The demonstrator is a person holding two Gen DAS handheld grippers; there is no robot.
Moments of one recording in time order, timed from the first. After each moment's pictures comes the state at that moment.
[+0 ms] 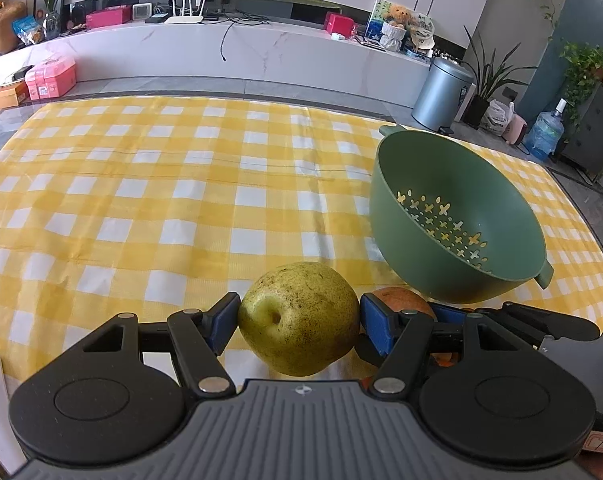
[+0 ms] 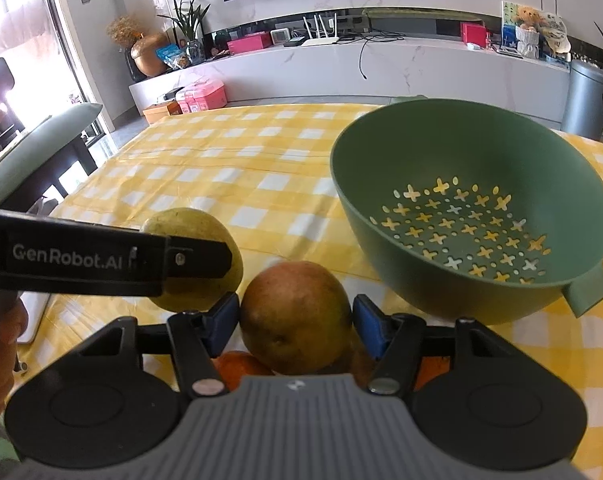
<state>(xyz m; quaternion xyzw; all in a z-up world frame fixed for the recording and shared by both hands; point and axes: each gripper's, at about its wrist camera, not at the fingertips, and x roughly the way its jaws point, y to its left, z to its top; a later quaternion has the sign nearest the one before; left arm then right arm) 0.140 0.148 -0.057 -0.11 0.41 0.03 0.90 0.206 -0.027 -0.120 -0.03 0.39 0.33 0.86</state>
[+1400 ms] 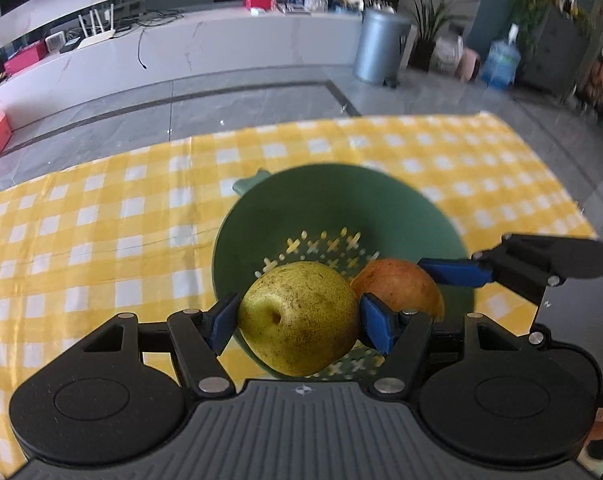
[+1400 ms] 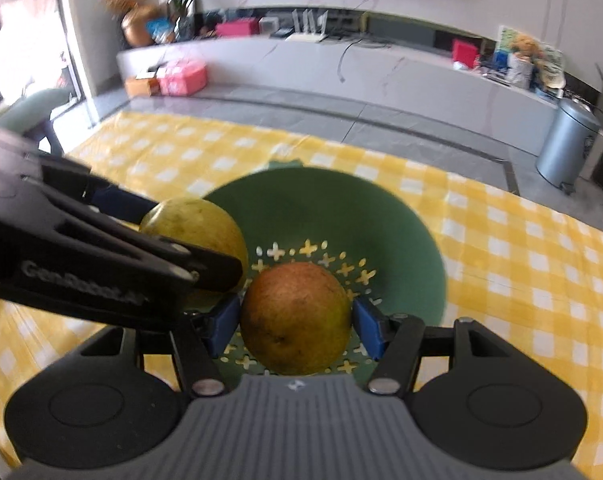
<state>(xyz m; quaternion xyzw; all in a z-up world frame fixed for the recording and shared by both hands) 0.261 0.053 -0.029 -0.01 0.47 -0.05 0.88 0.301 -0.090 -0.073 -0.12 0.40 0.32 0.85</state>
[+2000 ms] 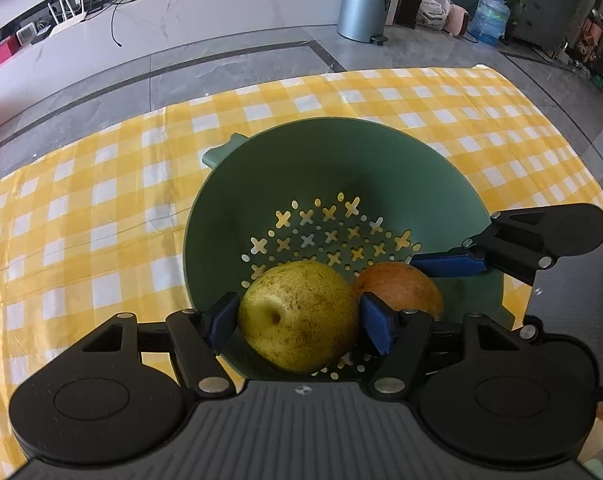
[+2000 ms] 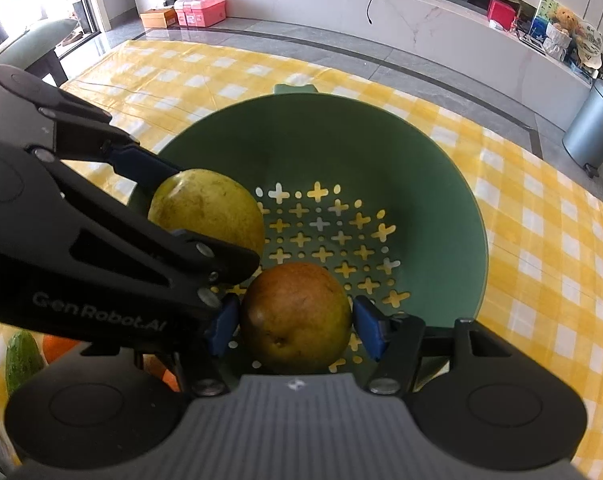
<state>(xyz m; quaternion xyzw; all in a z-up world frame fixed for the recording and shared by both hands) 0.275 0.047 -0.053 0.01 0.51 -0.08 0.86 0.321 -0.077 -0.103 -0.18 0.47 0.33 0.80</state>
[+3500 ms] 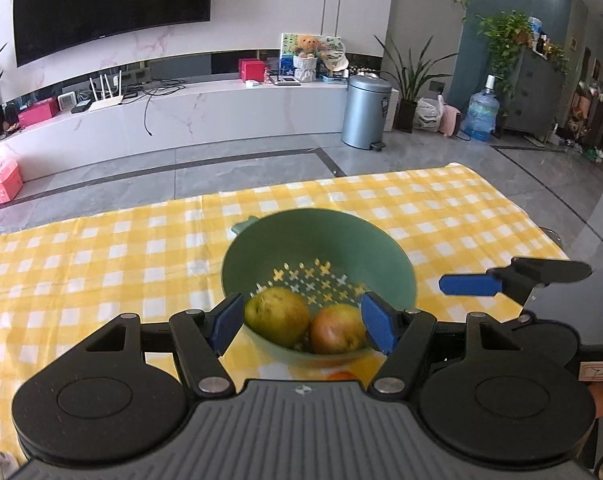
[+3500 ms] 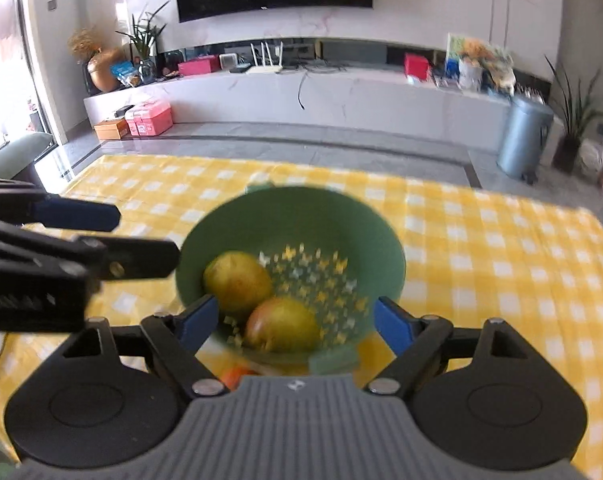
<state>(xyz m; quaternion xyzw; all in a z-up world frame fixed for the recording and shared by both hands) 0.164 0.047 0.019 -0.01 0.36 -0.06 0.93 0.237 -0.129 -0.040 -0.06 0.37 0.26 0.89</state>
